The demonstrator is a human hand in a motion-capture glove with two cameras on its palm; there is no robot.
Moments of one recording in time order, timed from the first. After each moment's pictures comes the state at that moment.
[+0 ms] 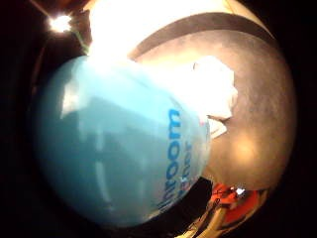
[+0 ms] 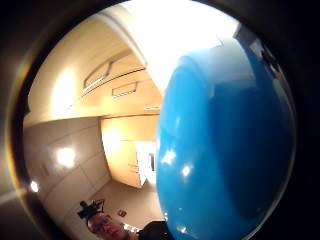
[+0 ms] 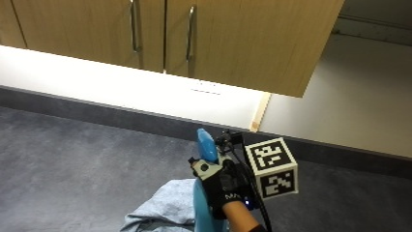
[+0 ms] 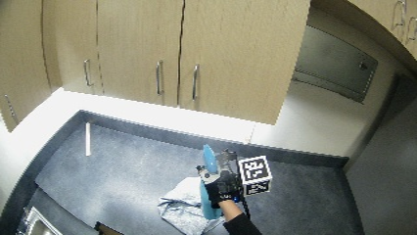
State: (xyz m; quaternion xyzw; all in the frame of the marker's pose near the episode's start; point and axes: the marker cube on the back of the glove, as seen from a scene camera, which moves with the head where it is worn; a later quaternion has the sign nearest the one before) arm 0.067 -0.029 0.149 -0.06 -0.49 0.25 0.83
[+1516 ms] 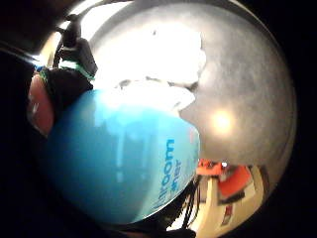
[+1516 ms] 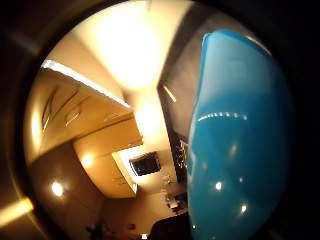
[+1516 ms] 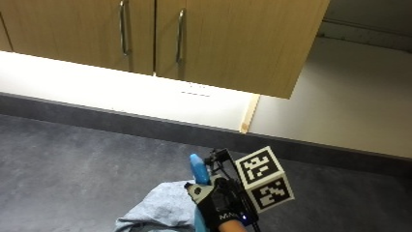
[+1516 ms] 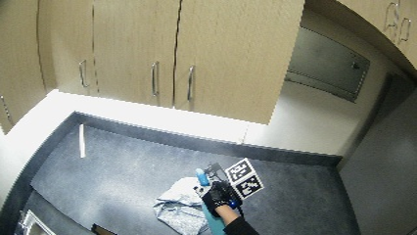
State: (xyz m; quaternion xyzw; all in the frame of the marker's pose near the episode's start) arm 0.062 -0.003 0.184 -0.12 -0.42 0.24 0.87
